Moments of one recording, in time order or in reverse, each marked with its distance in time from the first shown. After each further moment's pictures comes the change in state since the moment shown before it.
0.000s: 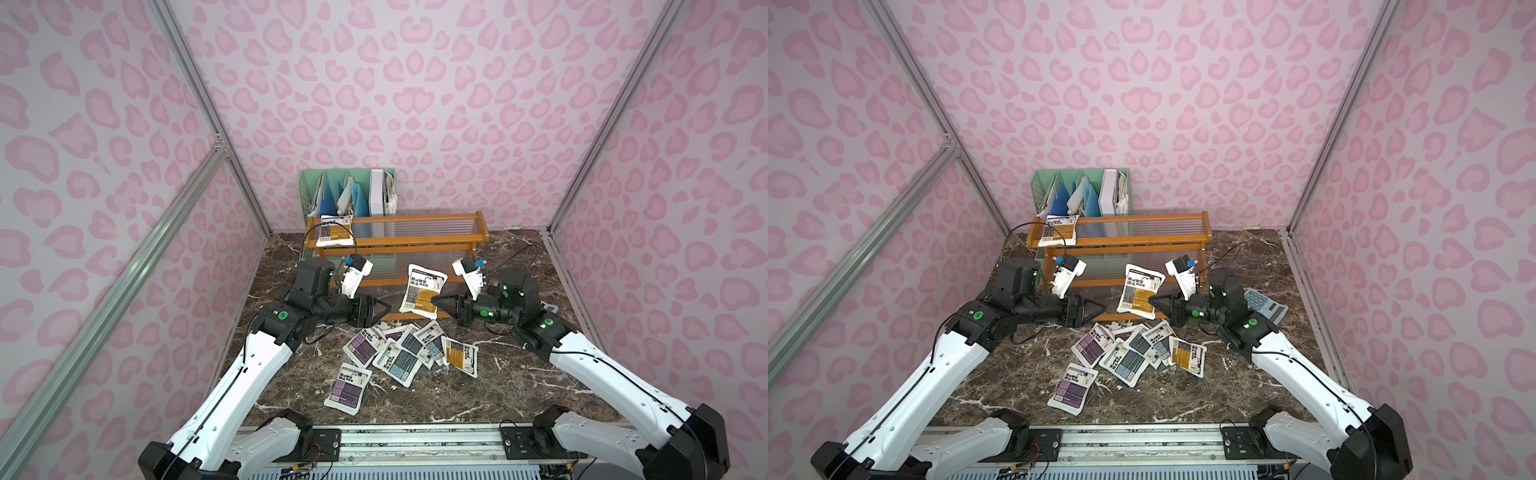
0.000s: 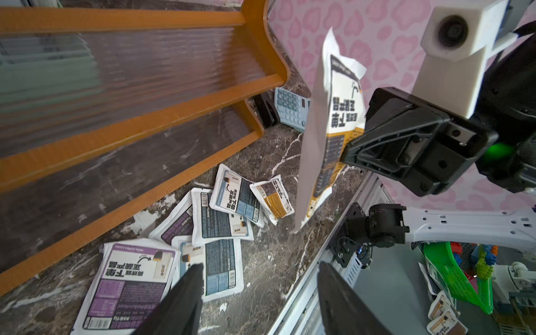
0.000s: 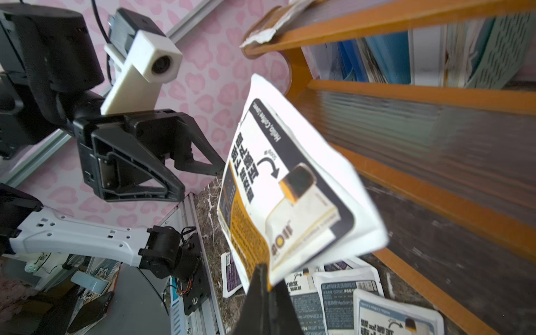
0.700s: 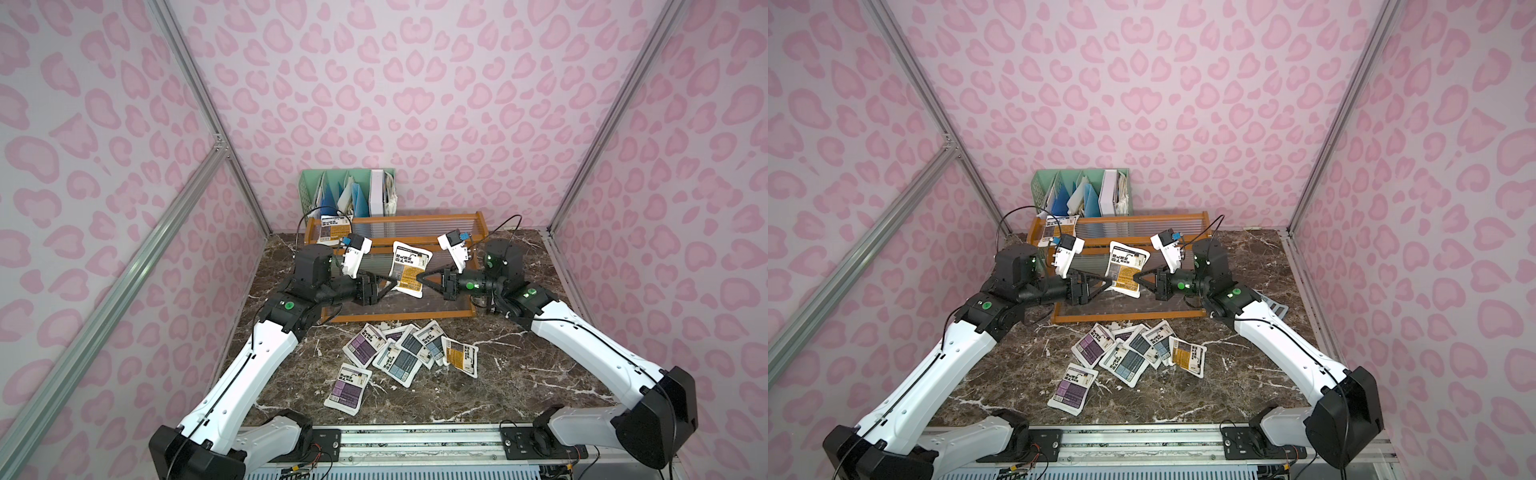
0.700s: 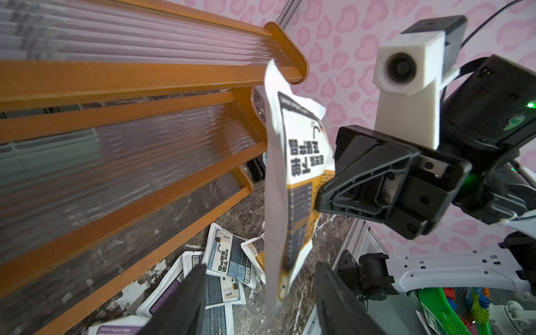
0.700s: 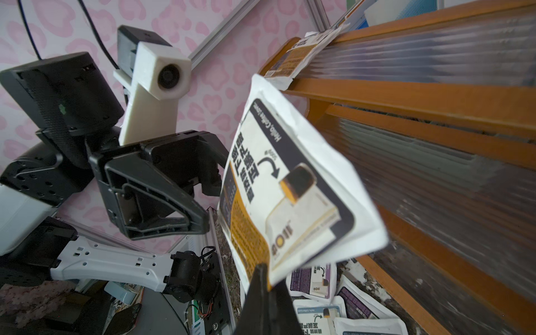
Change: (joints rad) left arm 0.026 0.077 0.017 0.247 0.034 -0.087; right arm -0.001 0.200 0.228 0.011 -0.090 0.085
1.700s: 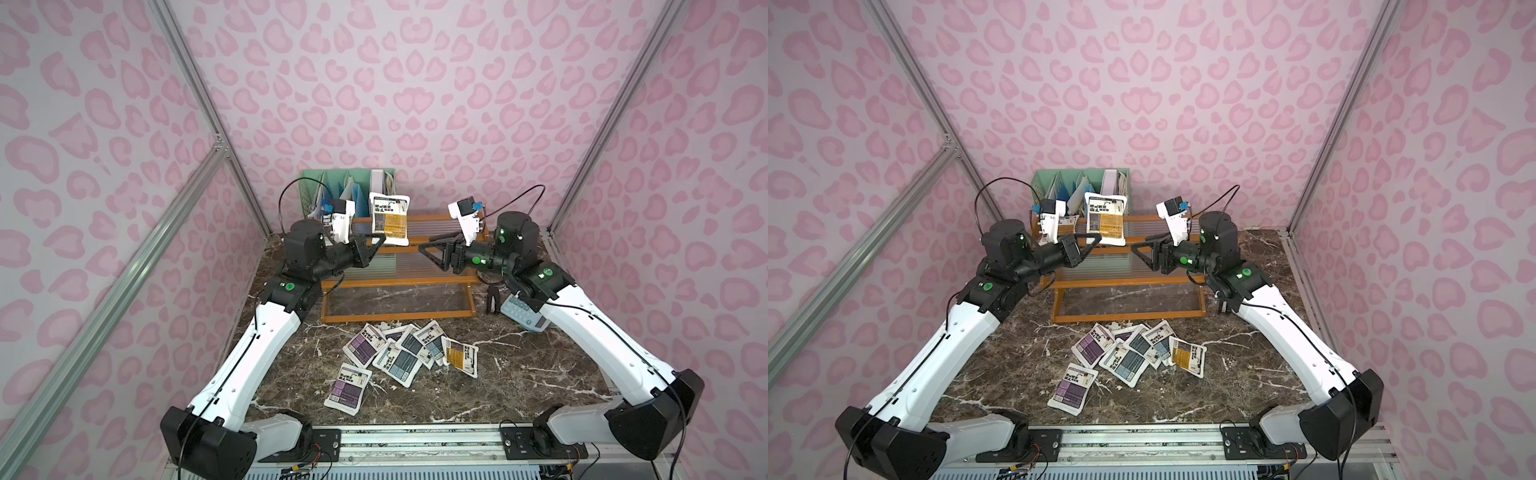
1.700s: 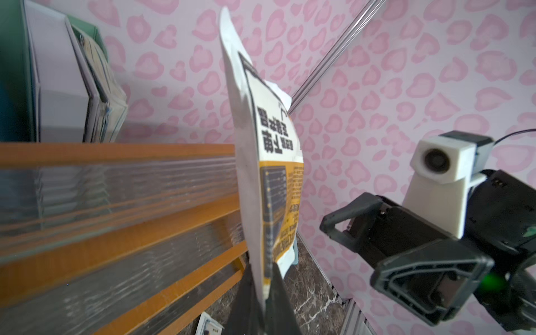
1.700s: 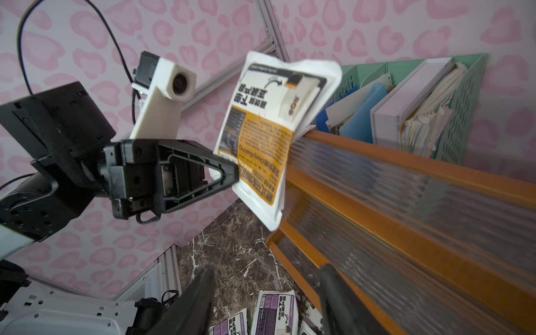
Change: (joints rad) left arm 0.053 0.136 0.188 0.271 -0.088 -0.223; right arm -0.034 0.042 0.264 -0.182 0.170 -0.134
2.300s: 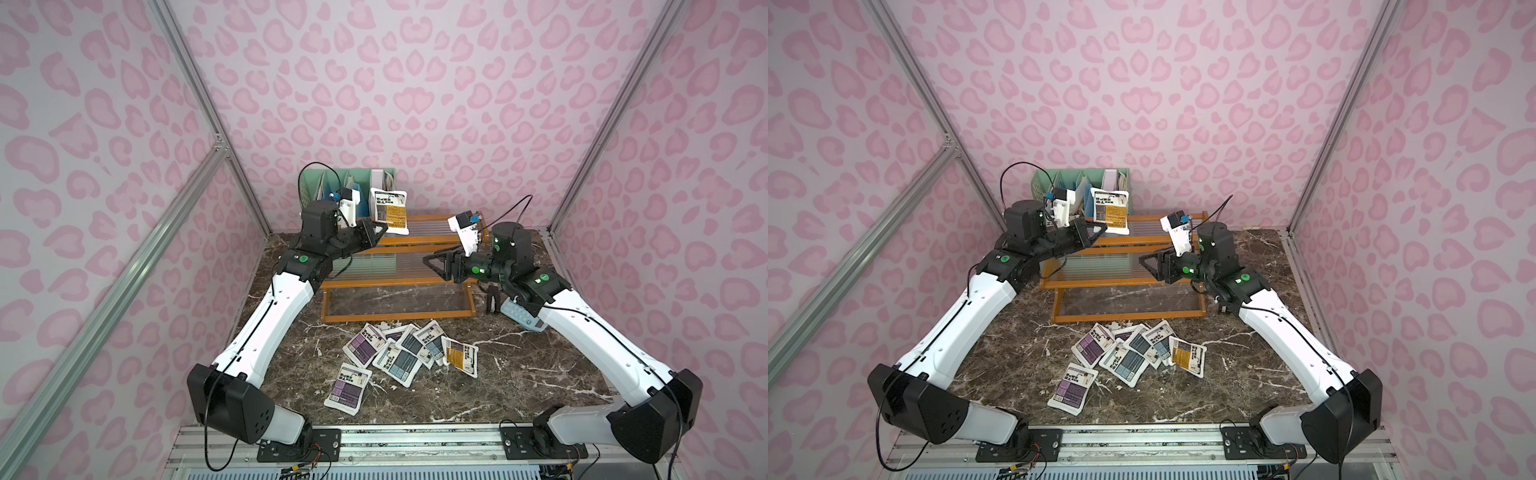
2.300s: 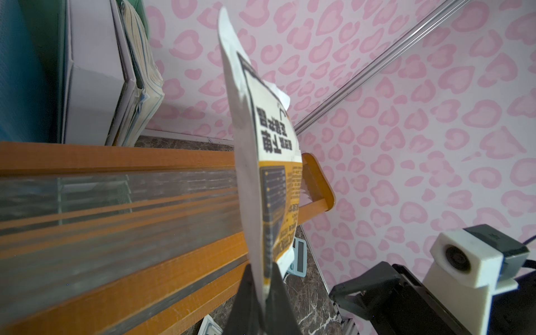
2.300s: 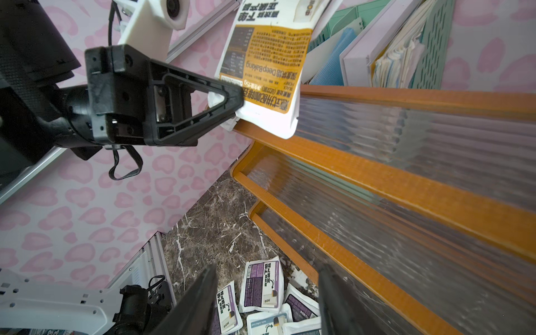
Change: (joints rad) left arm 0.013 0.195 0.168 -0.161 -0.048 -0.055; right arm -0.006 -0.023 -0.102 -0.051 0.048 -0.002
